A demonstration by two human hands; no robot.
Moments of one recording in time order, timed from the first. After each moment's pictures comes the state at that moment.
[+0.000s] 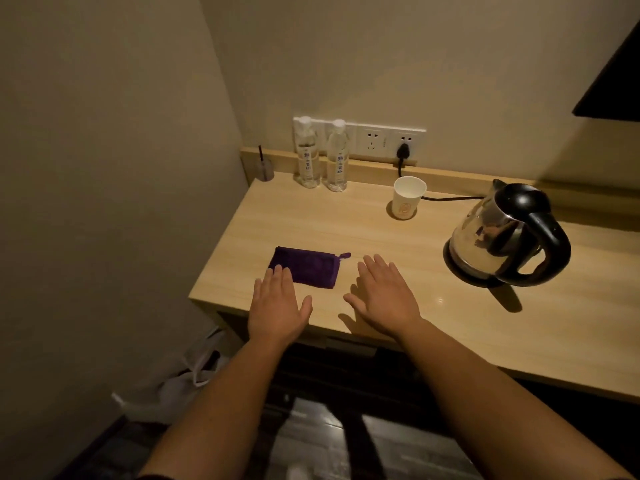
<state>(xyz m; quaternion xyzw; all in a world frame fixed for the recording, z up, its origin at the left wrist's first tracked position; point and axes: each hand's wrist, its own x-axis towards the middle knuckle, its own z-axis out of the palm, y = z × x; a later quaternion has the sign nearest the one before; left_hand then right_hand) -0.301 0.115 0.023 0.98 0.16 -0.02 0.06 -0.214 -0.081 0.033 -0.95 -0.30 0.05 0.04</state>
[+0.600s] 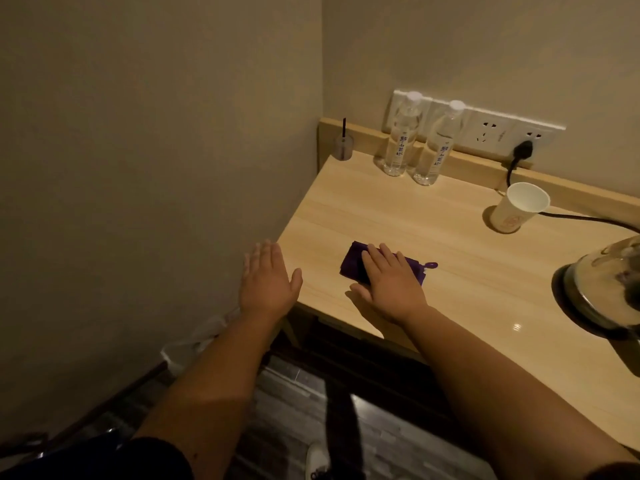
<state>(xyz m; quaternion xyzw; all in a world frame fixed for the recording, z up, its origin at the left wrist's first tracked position) -0.304 0.276 -0.004 0.96 0.28 -0.02 0.09 -0.183 0.067 -0.006 -0.91 -0.40 0.09 0.03</state>
